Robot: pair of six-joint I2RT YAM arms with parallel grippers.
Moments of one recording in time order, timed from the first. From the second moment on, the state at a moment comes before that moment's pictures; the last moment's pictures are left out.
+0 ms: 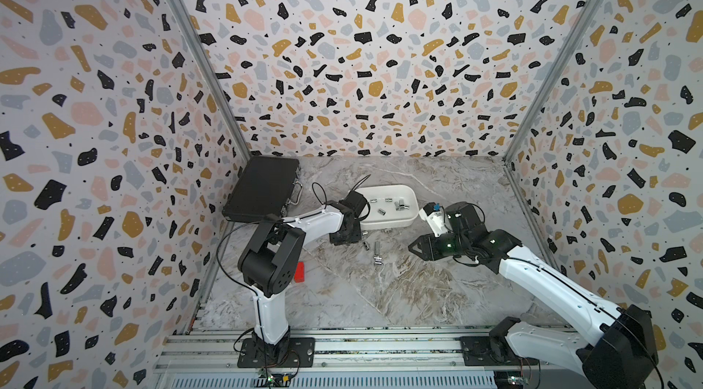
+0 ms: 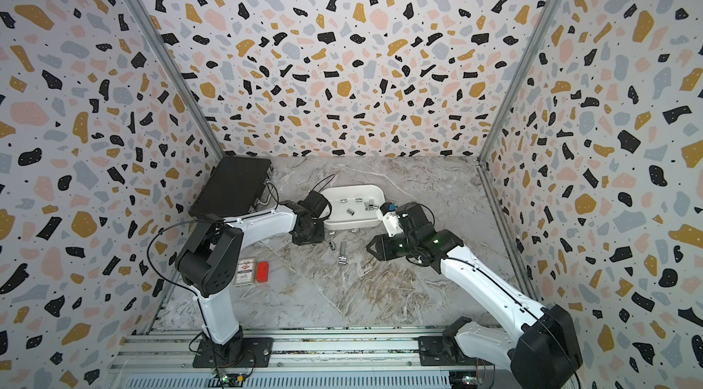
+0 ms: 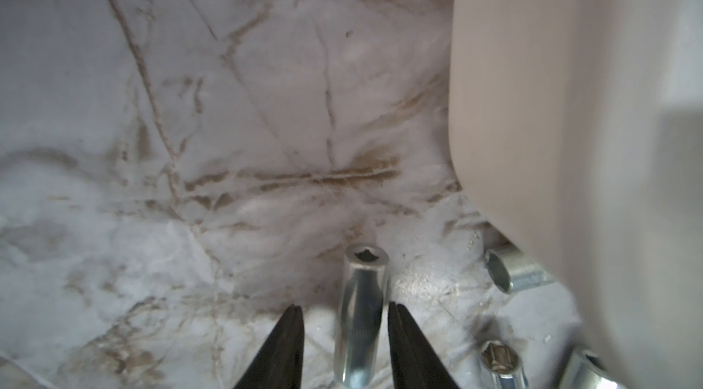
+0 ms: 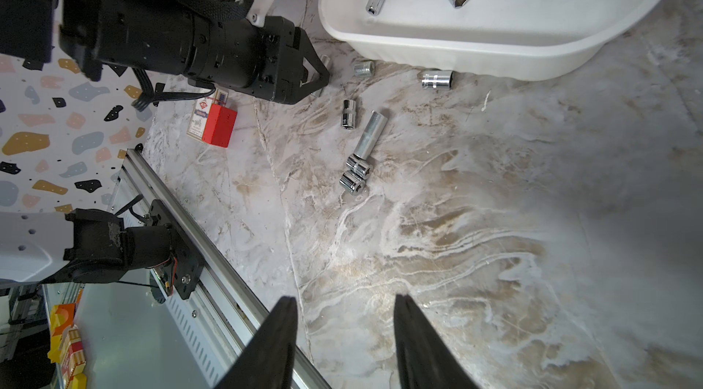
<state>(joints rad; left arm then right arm) -0.55 1.88 1.21 -0.66 -0.11 -0.61 0.59 1.14 0.87 -0.56 -0.42 0.36</state>
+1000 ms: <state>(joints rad) -0.55 1.89 1.21 -0.66 -0.09 -0.58 0.59 1.15 0.87 -0.55 -0.42 0.37</state>
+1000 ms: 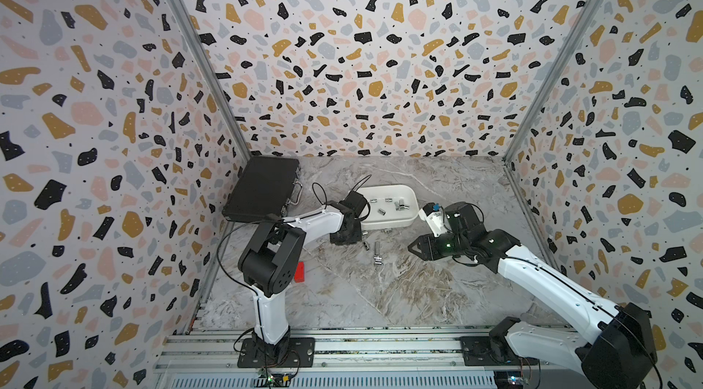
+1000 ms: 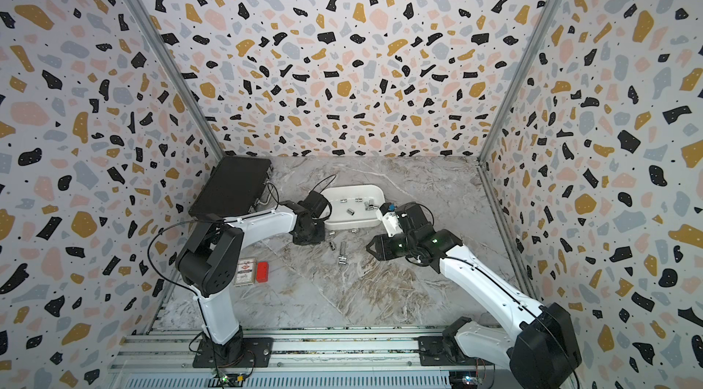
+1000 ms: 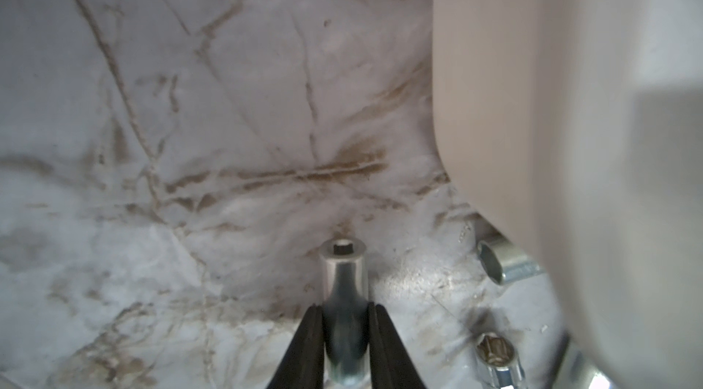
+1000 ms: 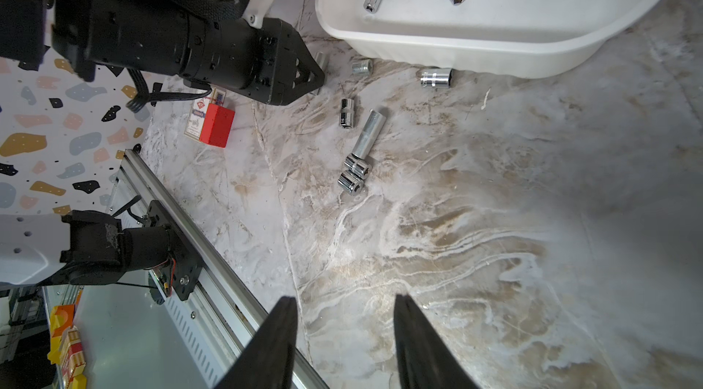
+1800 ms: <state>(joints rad) -0.55 1.83 1.20 -0.69 -0.09 -0.56 0.59 1.18 0.87 -0.55 -0.42 0.37</state>
